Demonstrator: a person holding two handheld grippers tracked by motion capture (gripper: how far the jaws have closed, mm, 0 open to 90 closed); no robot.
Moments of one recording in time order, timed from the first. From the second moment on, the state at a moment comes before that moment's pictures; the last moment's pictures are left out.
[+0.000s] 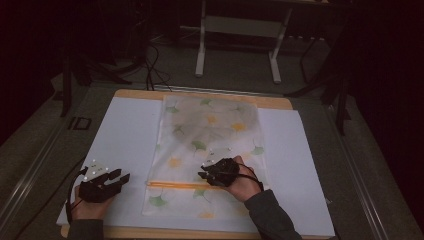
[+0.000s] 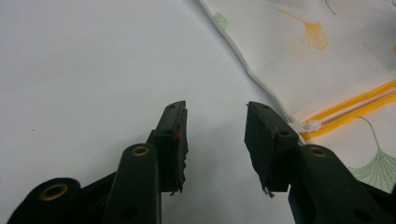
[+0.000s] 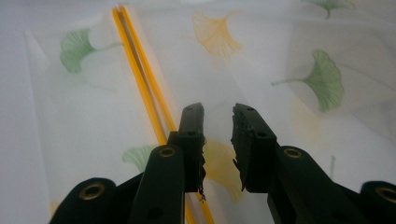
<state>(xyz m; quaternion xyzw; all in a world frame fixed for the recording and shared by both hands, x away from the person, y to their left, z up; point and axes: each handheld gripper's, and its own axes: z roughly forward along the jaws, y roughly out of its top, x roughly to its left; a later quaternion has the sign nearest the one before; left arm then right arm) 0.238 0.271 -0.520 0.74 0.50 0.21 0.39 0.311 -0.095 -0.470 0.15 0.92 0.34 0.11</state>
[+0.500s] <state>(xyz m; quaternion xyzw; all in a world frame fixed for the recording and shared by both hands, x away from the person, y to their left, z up) 0.238 0.272 -0.519 0.74 0.50 0.21 0.39 0.308 -0.054 -0.473 0.13 0.92 0.34 0.10</state>
